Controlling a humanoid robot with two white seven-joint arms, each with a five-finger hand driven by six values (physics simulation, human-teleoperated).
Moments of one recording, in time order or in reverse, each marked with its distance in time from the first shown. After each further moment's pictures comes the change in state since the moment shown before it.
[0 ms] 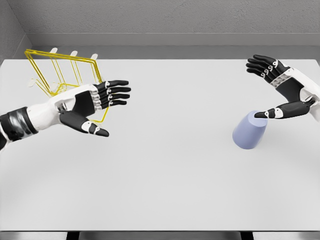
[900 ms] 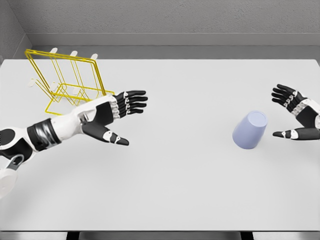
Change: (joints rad) left arm 0.058 -0.163 0.035 0.012 -0.138 0.007 0.000; right arm 0.175 0.044 -0.085 0.242 -0.001 -0.001 0.000
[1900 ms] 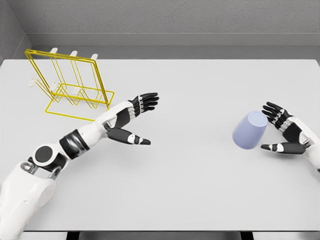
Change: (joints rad) left arm 0.035 -0.227 -0.033 0.211 -0.285 -0.299 0.078; right arm 0.034 0.125 0.011 0.120 0.010 -0.001 0.000
